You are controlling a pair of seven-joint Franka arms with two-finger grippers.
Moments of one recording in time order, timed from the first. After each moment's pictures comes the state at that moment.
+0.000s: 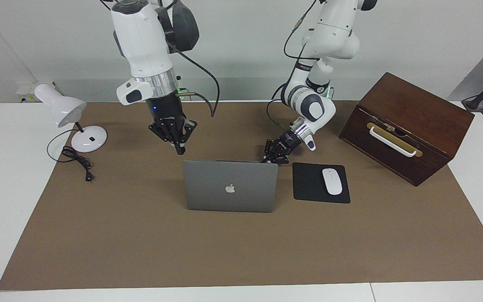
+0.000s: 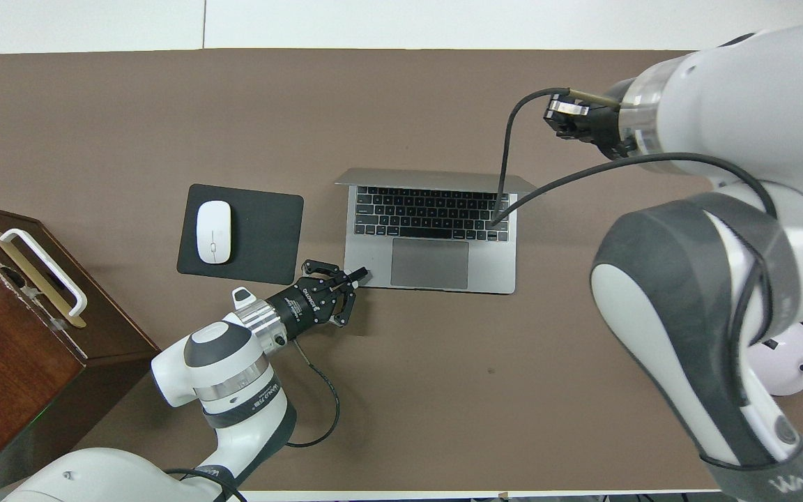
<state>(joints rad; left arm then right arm) -0.43 0.21 -0.09 -2.40 -2.30 2.47 -0.39 0.20 0.16 0.14 -1.57 0.01 2.08 0.62</state>
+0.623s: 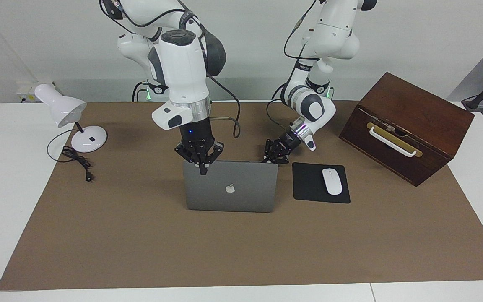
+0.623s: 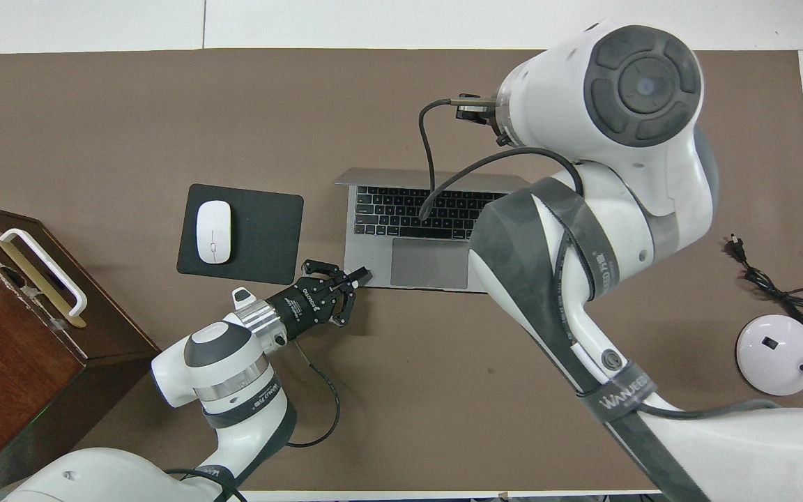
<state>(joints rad) -0.43 0.21 -0.09 -2.40 -2.30 2.47 -0.39 0.30 0.36 0.14 -1.40 -0.17 2.10 0.62</state>
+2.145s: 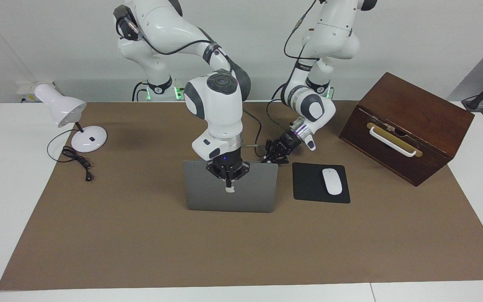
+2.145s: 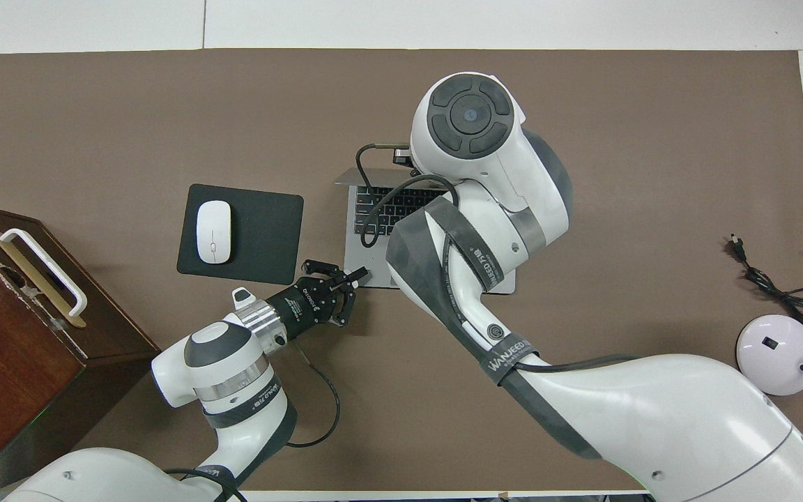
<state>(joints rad) -0.43 0.21 -0.09 -2.40 -2.30 2.47 -0.39 0.40 0.53 0.14 -1.35 -0.18 2.04 0.72</state>
